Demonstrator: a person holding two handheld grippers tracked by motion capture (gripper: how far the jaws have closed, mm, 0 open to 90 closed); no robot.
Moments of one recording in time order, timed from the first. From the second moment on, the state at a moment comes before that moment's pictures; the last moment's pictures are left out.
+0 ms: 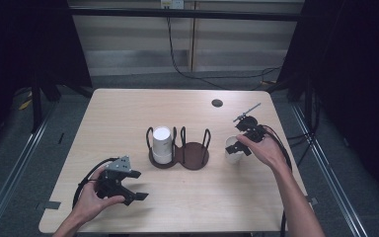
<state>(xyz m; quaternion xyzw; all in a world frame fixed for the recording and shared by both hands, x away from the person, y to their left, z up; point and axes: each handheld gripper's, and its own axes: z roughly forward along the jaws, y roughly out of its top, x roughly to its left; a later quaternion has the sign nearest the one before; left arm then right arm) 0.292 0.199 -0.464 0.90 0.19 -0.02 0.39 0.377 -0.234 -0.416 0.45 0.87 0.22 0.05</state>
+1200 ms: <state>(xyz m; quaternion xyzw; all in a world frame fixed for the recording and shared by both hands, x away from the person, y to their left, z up) 0.288 0.207 -0.465 0.88 0.22 0.00 0.41 0.304 -0.229 -0.414 0.47 0.76 0.42 0.16</state>
